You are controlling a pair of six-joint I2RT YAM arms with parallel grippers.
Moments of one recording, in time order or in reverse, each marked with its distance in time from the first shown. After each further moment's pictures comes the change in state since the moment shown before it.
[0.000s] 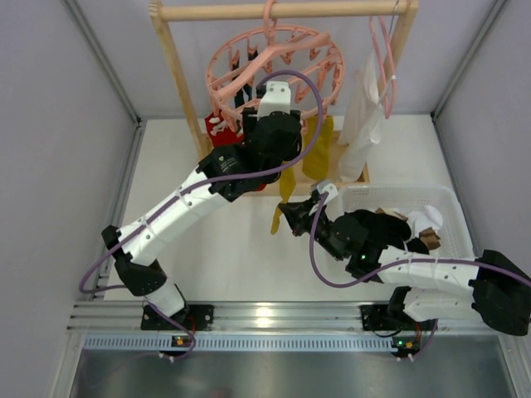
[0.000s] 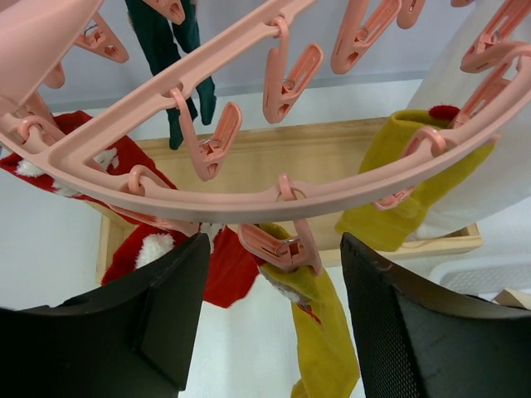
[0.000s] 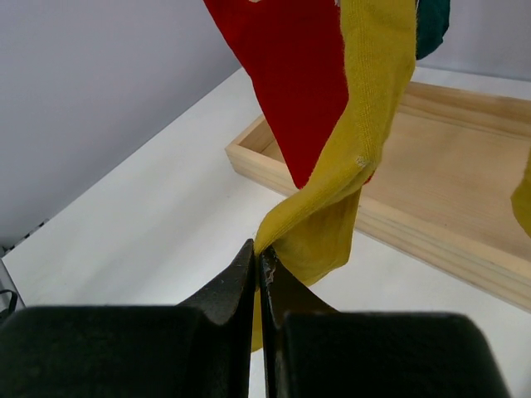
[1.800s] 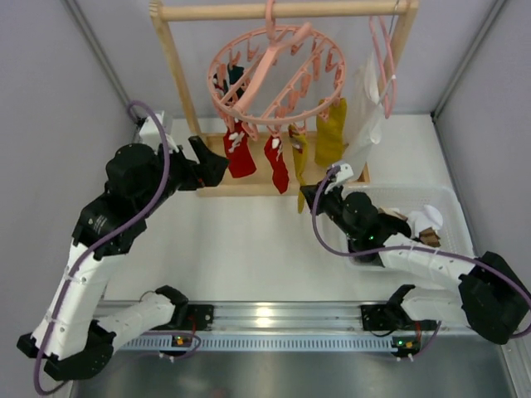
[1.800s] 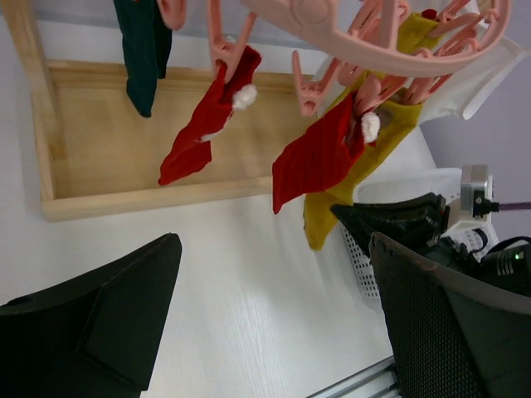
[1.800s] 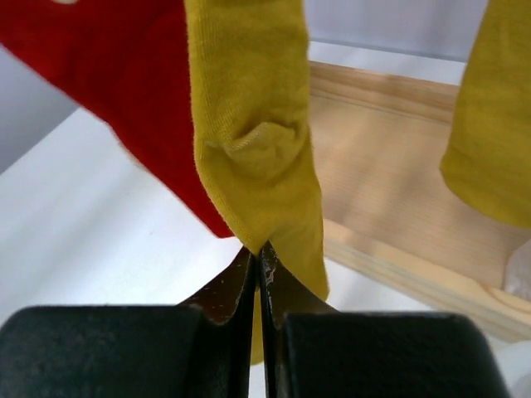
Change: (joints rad) left arm 0.525 -0.697 -0.515 -0.028 0.833 -0.148; right arm -0.346 0.058 0.017 -0.068 -0.222 -0.026
